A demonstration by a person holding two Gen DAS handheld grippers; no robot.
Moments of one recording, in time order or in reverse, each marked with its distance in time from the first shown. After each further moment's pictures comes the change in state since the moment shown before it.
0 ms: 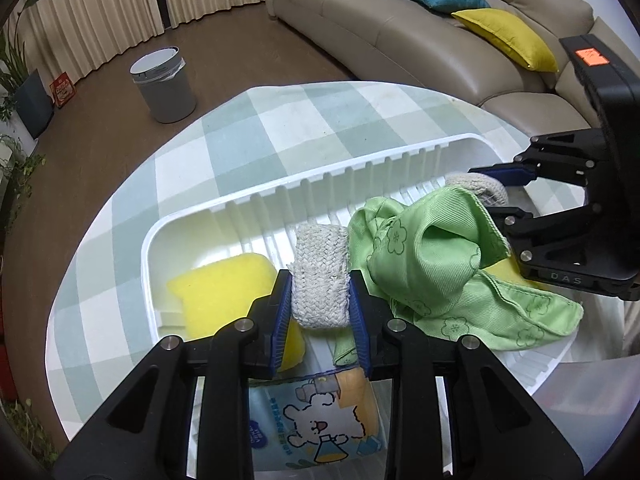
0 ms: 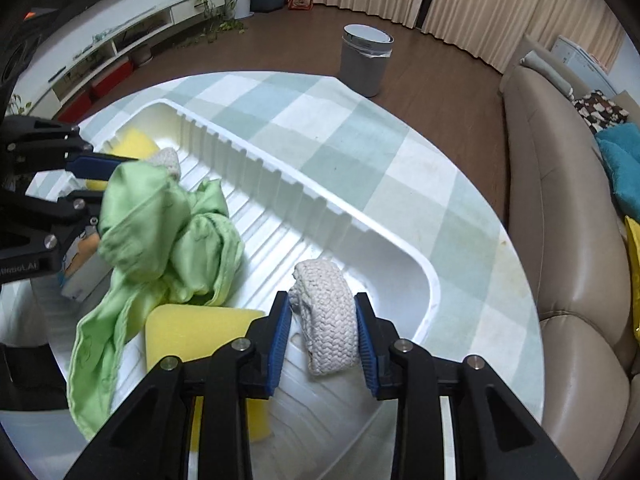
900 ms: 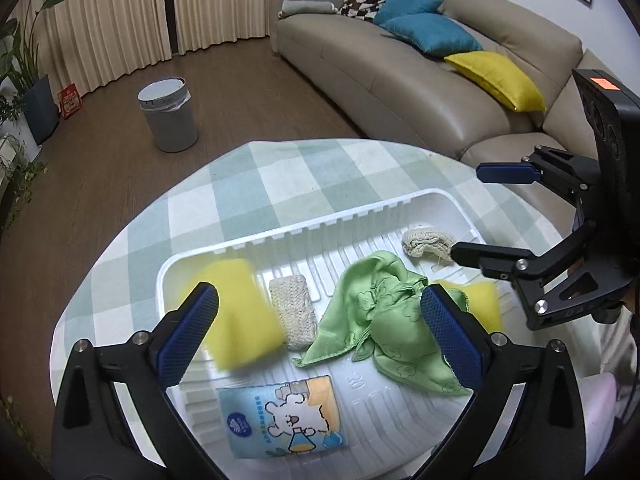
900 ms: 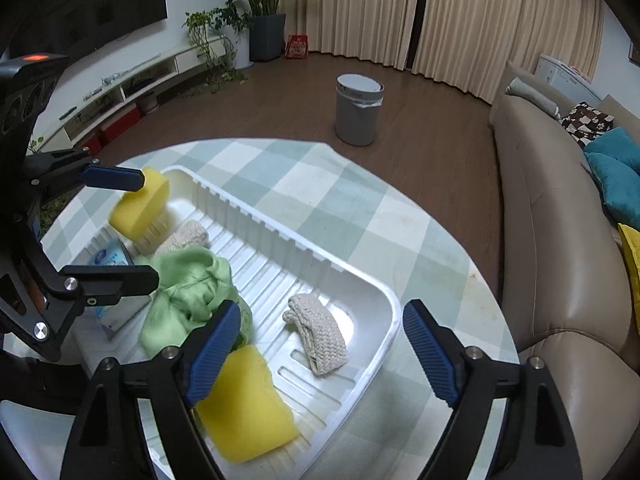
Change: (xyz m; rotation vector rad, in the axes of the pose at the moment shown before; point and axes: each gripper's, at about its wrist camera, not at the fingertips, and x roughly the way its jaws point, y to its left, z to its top) left arm -0.045 -0.003 0.008 -0.044 -0.154 -0.035; right arm -0.051 -0.010 0.003 0.028 -0.200 0.018
